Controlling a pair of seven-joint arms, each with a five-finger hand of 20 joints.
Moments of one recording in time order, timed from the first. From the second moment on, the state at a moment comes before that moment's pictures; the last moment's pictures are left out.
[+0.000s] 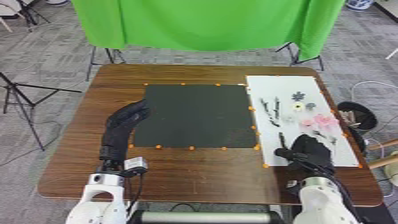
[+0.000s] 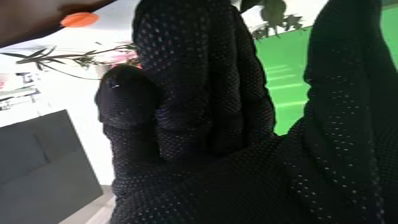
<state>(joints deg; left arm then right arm) 116.7 -73.8 -86.0 -114.5 69.4 6.5 17.9 -114.6 -49.7 71.4 -120.7 -141.4 11.6 48.5</state>
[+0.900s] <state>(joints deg) 116.5 -73.8 -86.0 -114.2 69.2 5.8 17.6 -111.6 -51.6 71.7 -120.7 -136.5 9.1 50.3</state>
